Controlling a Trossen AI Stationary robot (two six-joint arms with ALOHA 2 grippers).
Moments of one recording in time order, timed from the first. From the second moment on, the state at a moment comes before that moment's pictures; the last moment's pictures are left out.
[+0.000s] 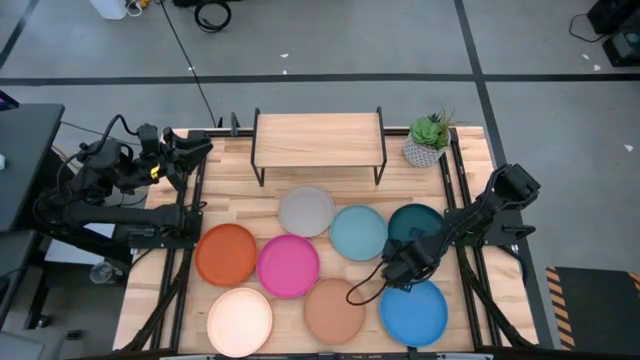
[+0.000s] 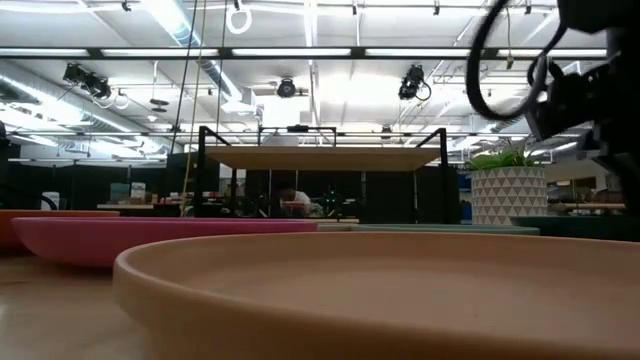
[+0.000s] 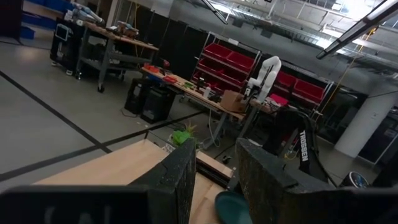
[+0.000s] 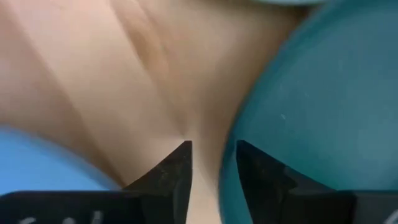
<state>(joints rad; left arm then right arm) 0.09 0.48 0.96 -0.38 -0.37 -0.38 0.56 1.64 0.89 -0.91 0.10 1.03</state>
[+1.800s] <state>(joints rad) 0.09 0.48 0.95 -0.40 -0.39 -0.35 -0.04 1.61 1.63 -1.20 0.47 -0.18</state>
